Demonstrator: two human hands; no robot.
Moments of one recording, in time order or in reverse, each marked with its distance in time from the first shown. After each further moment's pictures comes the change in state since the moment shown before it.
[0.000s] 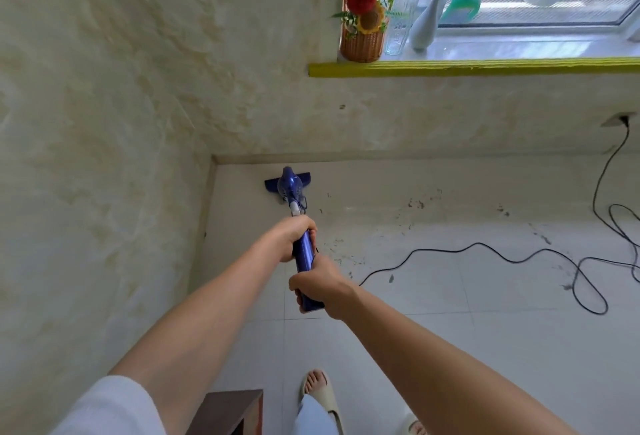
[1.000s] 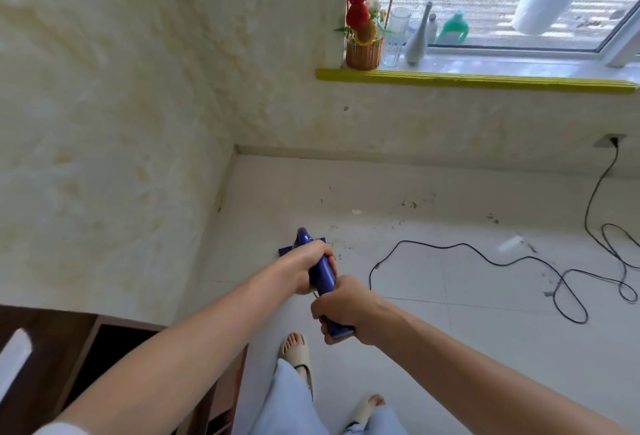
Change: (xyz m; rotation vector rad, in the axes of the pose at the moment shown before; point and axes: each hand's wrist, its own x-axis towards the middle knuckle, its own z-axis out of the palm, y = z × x) left_hand -0.171 -0.172 0.131 -0.361 -0.032 -0.102; right_hand -0.223 0.144 -0.068 -0.105 -0.087 0.092
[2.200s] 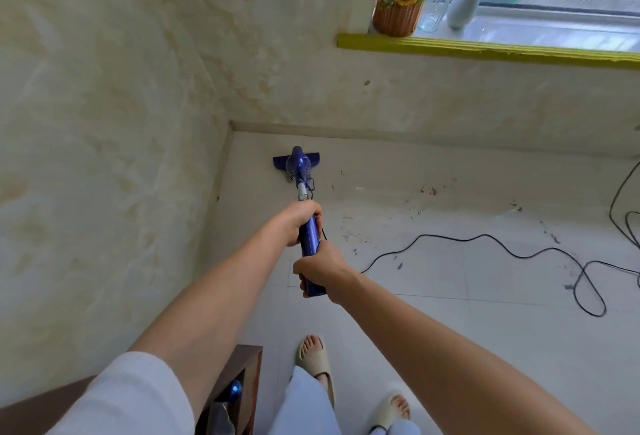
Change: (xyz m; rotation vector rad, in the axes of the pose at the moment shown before) left_hand 0.126 0.202 -0.088 0.271 0.062 0.082; right_hand 0.200 -0.162 0.060 0.006 0.109 0.016
